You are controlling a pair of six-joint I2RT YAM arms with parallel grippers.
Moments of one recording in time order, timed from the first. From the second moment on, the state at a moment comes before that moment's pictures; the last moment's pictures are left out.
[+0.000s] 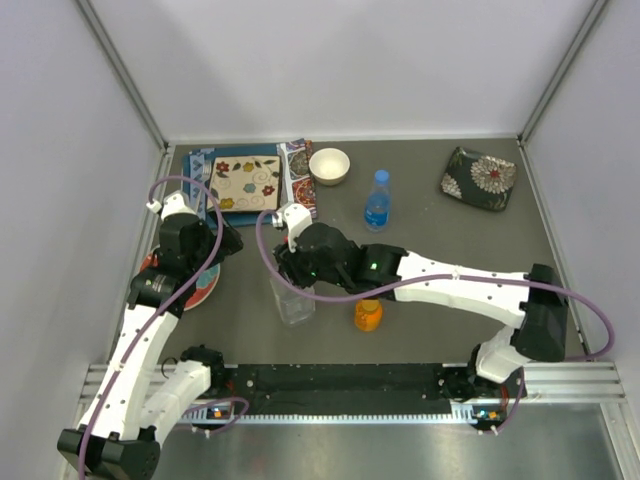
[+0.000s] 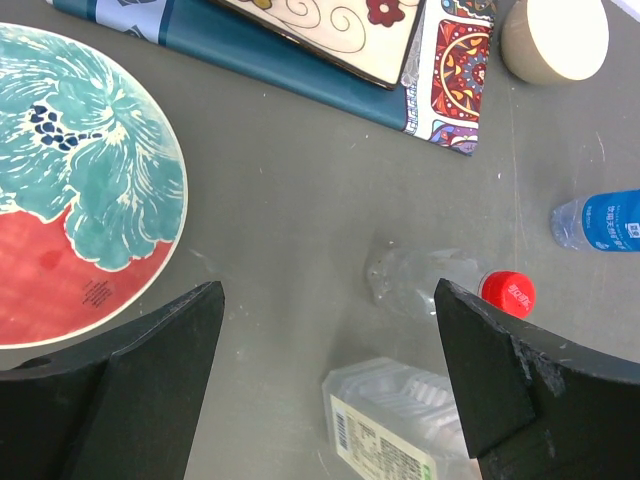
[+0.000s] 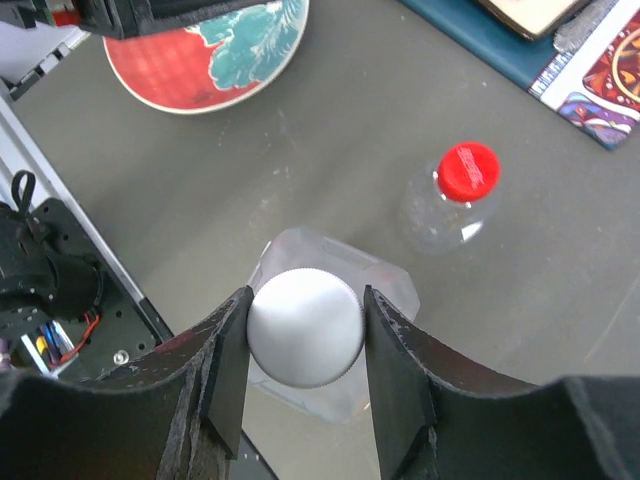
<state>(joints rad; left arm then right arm) -0.20 0.79 0.89 -0.68 -0.19 -0.60 1.22 1.57 1.37 -0.31 0.23 0.28</state>
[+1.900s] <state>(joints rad) -0.72 0.82 0.89 0.02 0.69 -0.26 0.86 1.03 1.54 -0.79 -0.08 0.65</state>
